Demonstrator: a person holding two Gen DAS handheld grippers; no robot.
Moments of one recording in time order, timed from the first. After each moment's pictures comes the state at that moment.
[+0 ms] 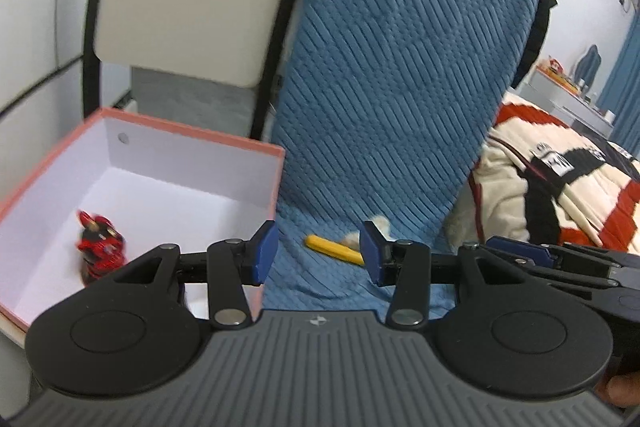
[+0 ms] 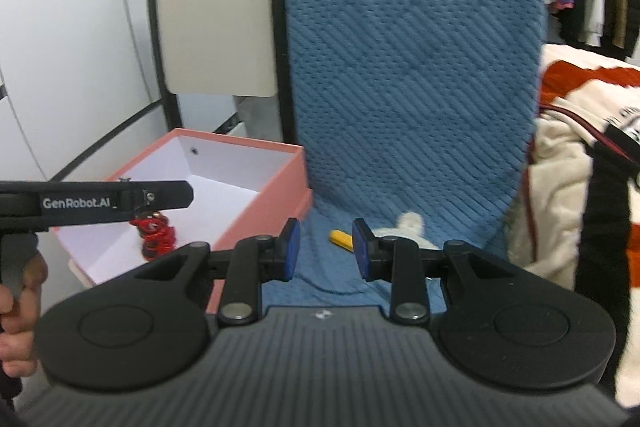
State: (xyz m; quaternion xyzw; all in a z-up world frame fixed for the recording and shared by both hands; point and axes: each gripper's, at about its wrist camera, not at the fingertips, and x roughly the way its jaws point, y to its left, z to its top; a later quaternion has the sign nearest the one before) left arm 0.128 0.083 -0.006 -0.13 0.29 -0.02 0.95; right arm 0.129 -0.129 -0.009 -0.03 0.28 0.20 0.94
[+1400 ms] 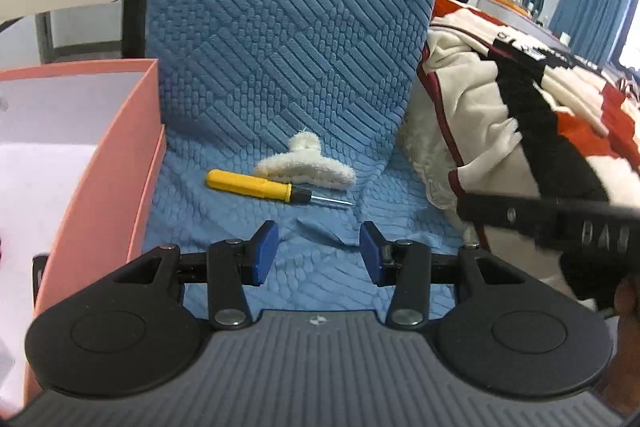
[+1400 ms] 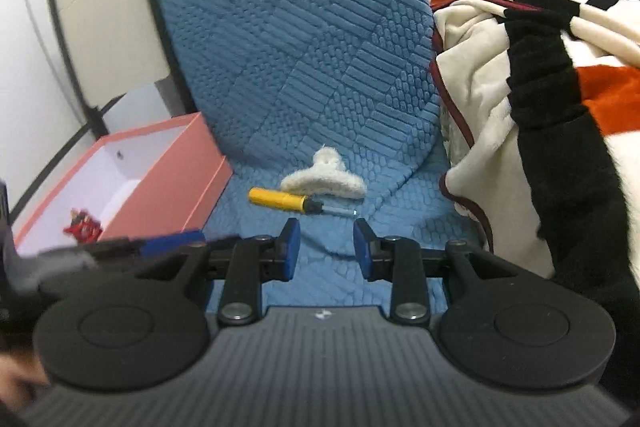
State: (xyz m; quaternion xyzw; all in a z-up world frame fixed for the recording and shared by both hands) left arm 0.191 -0.008 -0.124 -0.05 0.33 -0.11 0.94; right arm 0.152 -0.214 -0.092 0.08 0.31 0.12 0.94
